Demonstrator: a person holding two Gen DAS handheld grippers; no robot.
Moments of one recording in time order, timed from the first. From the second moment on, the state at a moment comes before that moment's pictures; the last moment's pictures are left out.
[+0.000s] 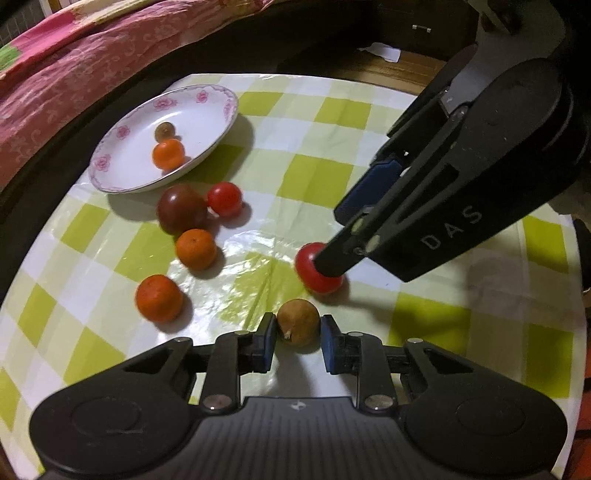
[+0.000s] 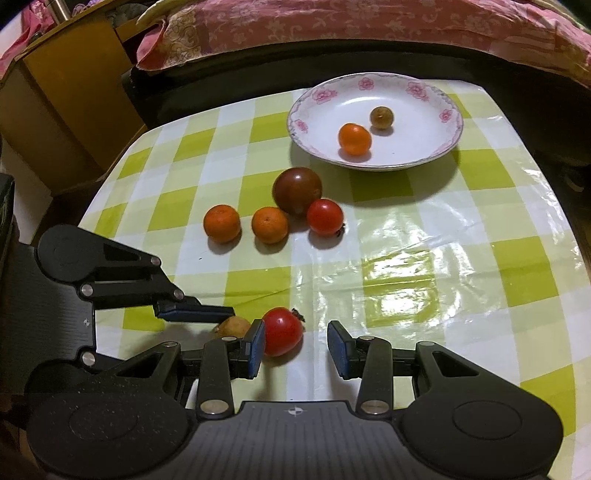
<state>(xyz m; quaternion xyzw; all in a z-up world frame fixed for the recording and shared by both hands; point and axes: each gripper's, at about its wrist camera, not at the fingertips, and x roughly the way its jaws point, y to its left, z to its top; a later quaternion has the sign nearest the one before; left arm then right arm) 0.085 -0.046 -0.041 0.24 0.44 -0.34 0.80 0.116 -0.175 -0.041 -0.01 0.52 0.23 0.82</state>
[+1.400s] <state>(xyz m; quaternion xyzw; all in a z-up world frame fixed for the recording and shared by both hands) 0.094 -0.026 -0.041 0.24 0.45 -0.30 0.81 0.117 -0.129 -0.057 -0.09 0.51 0.23 0.82</state>
